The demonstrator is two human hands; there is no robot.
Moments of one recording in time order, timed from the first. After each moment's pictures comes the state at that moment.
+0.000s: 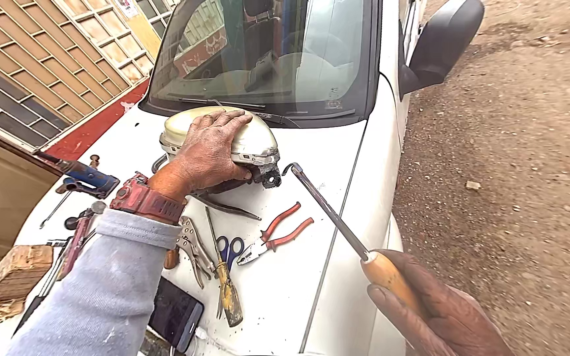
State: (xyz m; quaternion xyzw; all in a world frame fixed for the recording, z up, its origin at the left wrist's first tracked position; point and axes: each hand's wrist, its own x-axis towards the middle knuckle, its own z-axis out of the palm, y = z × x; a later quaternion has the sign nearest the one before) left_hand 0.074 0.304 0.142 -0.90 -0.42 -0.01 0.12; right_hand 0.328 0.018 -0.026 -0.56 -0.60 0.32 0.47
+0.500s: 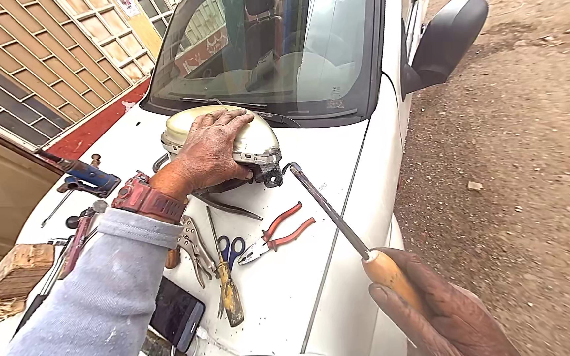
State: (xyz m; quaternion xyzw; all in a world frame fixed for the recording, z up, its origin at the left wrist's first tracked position) left_hand 0.074 0.305 0.141 -0.90 -0.42 -0.01 0.12; right_hand 0.330 0.022 -0.024 -0.55 -0.61 0.31 0.47
